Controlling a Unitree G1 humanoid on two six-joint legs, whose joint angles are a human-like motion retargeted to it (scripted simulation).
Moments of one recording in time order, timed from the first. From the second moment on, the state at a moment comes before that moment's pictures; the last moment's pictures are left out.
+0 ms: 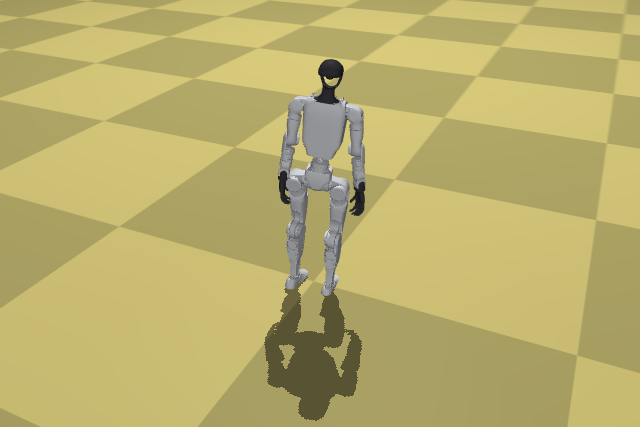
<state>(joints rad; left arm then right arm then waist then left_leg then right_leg) 0.06 0.07 0.37 1.54 0.22 -0.01 -0.10 0.02 -0.15 -0.03 1.46 -0.72 0.03 0.05 -0.07 -0.05 0.08 -0.03 -0.19 -0.27 0.11 0.03 0.09 0.02 -0.10 -0.17 0.03 -0.06 0.10</state>
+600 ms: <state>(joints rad) 0.12 0.06 0.44 1.53 0.28 0.00 -0.09 0.06 -0.13 -0.06 1.52 -0.72 0.03 0.04 -0.06 0.01 -0.04 0.01 -0.06 0.16 0.01 0.01 0.08 0.04 -0.05 -0.24 0.00 -0.05 0.05</state>
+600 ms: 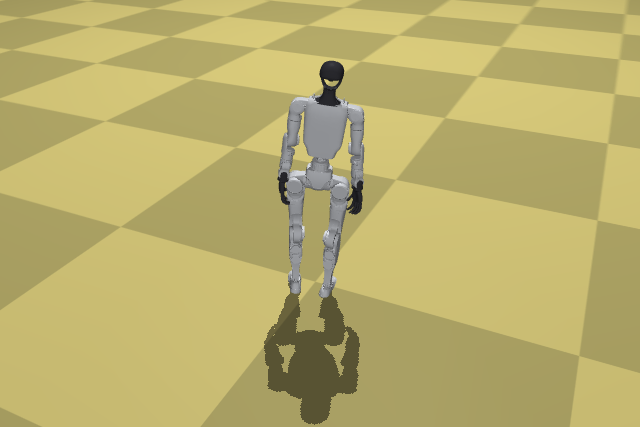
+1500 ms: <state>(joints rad) 0.11 0.05 0.43 1.54 0.28 0.01 -0.11 0.03 -0.14 -0.09 1.55 -0.69 0.06 0.11 -0.08 0.01 -0.06 0.00 -0.07 0.18 0.00 0.03 0.08 0.01 -0.07 -0.22 0.00 0.02 0.05</state>
